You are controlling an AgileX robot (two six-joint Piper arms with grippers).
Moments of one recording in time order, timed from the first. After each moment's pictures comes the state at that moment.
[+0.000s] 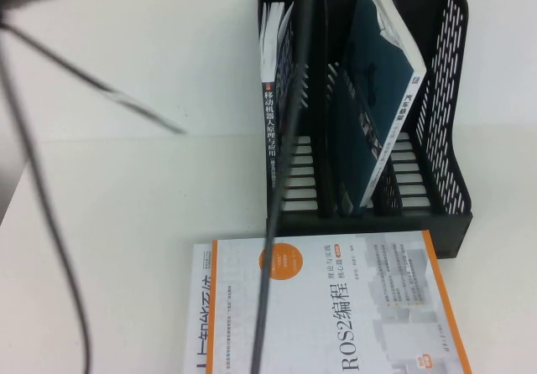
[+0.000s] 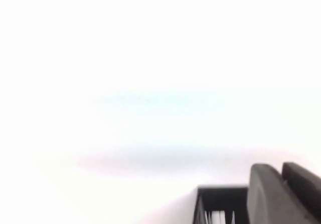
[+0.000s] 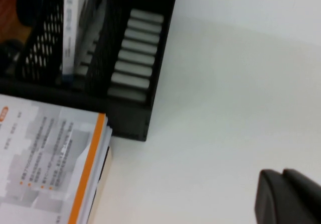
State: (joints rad) right arm 0.48 0.81 -0.87 -0.41 0.87 0.36; left arm -0.70 1.86 -2.48 0.68 1.06 -0.69
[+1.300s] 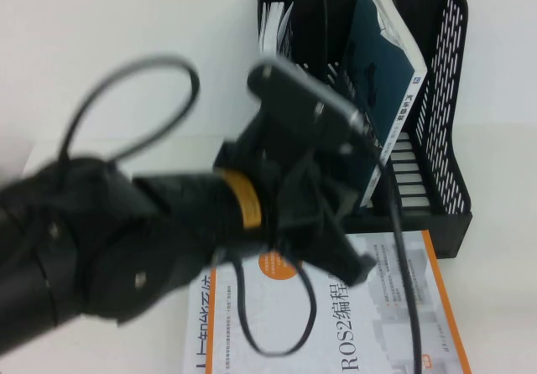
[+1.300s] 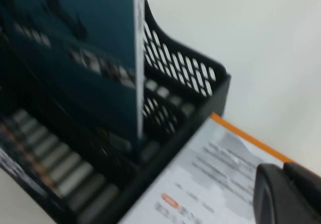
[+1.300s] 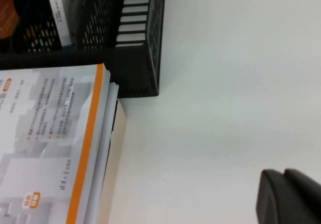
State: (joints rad) right arm 0.48 0.35 -0.39 -0.42 0.77 0.63; left arm -0.85 1.33 -1.08 -0.01 0.31 -0.01
